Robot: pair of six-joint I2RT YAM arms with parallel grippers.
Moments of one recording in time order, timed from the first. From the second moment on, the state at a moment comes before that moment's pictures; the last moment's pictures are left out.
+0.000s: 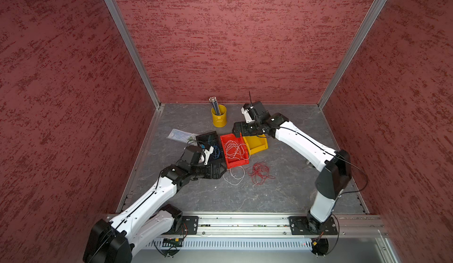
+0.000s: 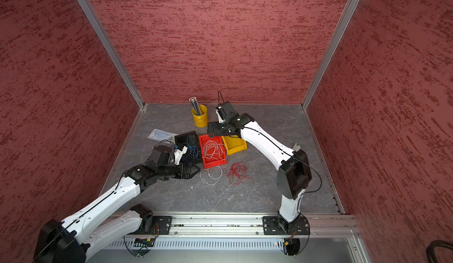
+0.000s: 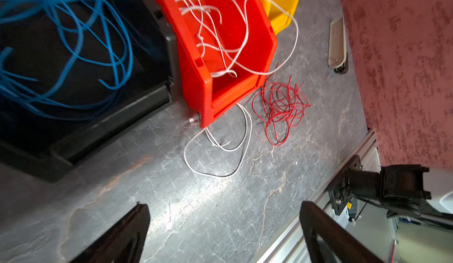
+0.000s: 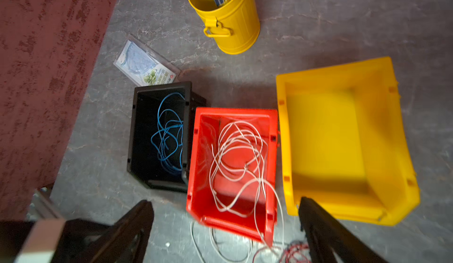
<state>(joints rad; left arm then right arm) -0.51 0.98 0.59 -0.47 0.39 -0.47 0.63 1.73 1.63 -0.76 -0.13 0.47</state>
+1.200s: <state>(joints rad) -0.68 1.52 0.69 -0.25 0.13 -0.41 0.59 1.50 1.35 -0.65 -0.22 0.55</state>
